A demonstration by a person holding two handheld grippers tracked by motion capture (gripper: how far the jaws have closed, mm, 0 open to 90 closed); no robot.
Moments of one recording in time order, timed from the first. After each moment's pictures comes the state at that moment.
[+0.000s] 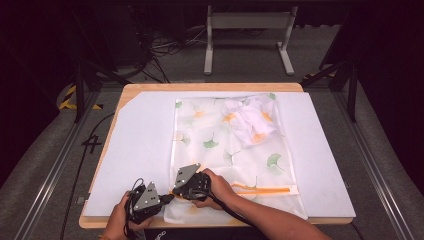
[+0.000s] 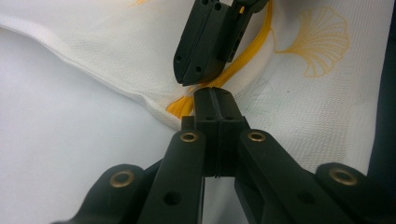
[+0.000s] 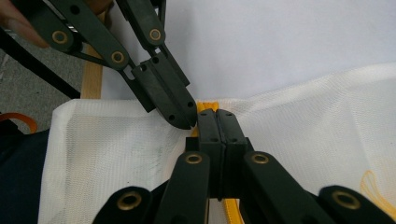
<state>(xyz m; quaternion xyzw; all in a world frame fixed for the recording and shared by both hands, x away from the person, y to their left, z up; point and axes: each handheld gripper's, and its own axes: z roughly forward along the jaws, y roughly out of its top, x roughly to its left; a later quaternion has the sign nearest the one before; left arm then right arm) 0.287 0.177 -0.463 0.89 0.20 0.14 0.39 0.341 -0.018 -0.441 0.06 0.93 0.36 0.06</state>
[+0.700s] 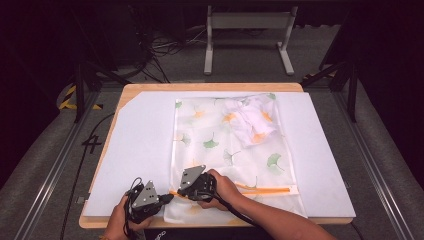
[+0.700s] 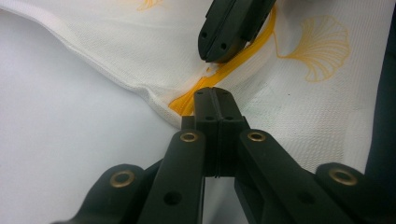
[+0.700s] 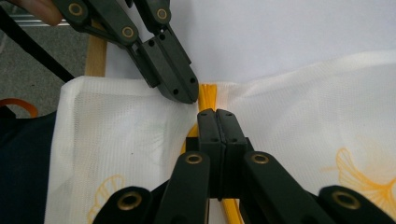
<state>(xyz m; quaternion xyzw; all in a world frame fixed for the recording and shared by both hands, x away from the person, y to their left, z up) 0.288 0.179 -0.463 0.88 0.22 0.12 0.40 0.338 -0.033 -0.438 0.05 0.93 0.35 0.07</state>
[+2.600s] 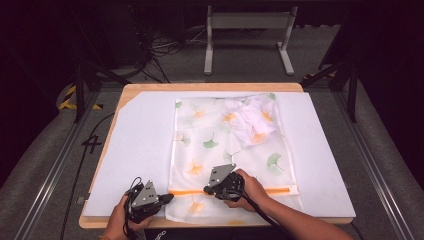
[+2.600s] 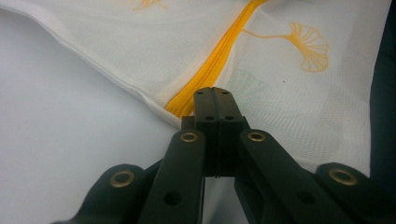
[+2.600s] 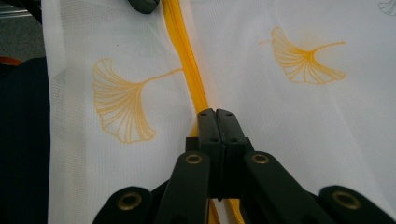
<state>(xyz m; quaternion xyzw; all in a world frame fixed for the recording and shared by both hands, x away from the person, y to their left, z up) 0.290 0.180 -0.463 0.88 0.22 0.12 0.40 0.336 -0.103 -0.434 0.10 0.93 0.34 0.08</state>
